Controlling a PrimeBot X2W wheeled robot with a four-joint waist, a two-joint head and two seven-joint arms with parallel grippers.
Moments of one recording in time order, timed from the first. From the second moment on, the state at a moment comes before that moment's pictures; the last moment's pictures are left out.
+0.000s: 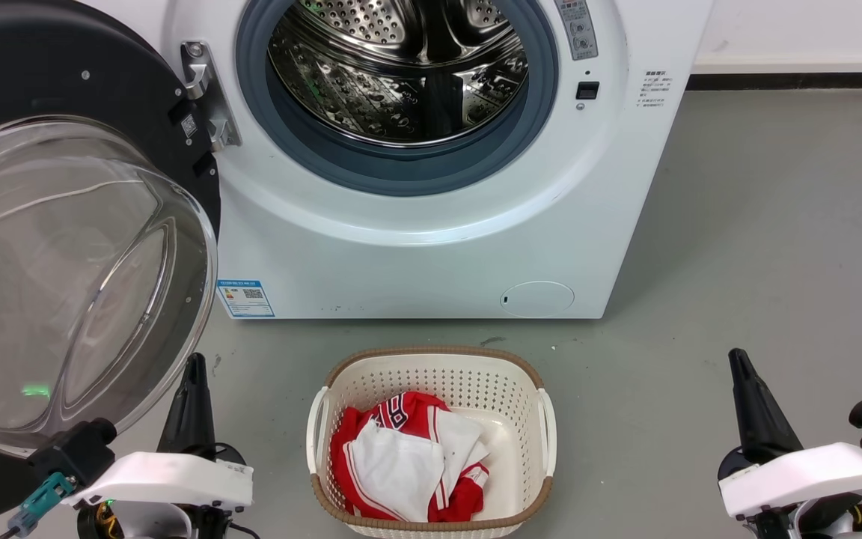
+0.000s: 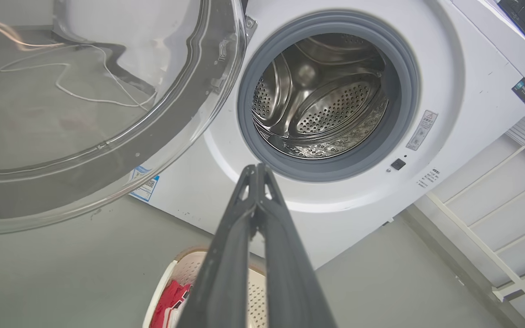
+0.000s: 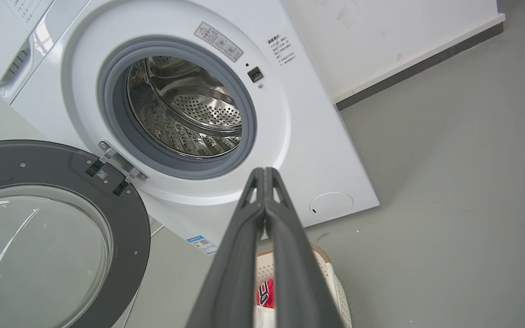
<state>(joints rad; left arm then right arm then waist) -0.04 0.06 0.07 0.13 -0.63 -0.07 -0.13 0.00 -0.07 -0.02 0.08 0.63 0.13 -0.05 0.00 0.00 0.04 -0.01</state>
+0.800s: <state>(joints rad) -0.06 0.06 0.08 0.17 -0.98 -0.10 -0.04 -0.04 -0.07 -0.03 0.14 0.99 0.13 -0.01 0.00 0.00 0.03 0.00</state>
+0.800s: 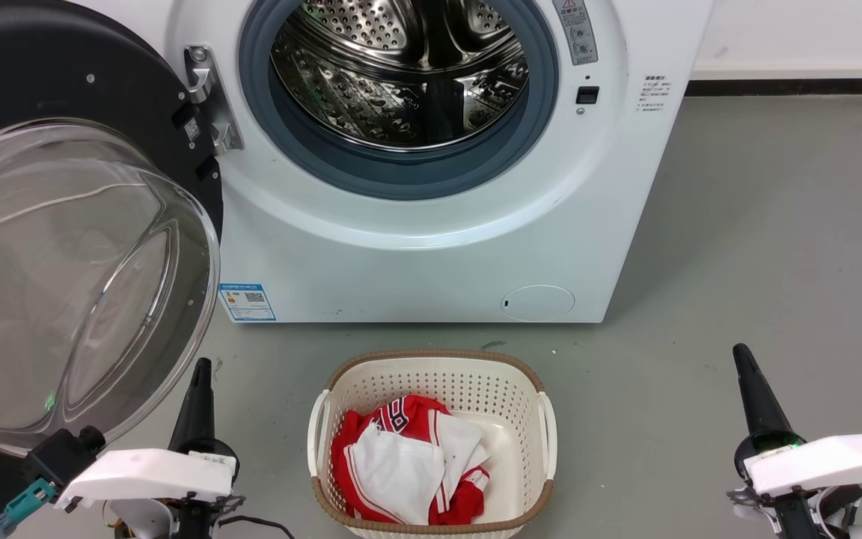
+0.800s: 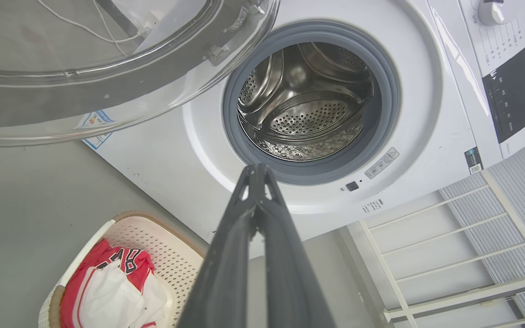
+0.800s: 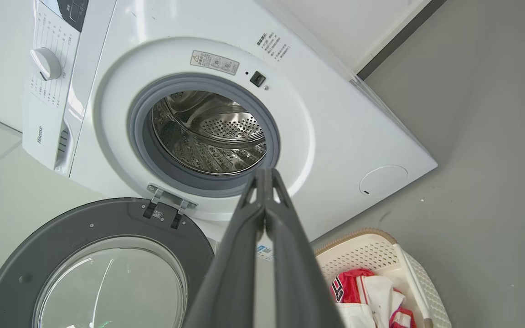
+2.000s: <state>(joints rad) -0.09 0.05 0.10 0.21 -1.34 -0.11 0.05 -0.07 -0.08 -0.06 0.20 1.36 0.13 0.04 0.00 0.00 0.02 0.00</state>
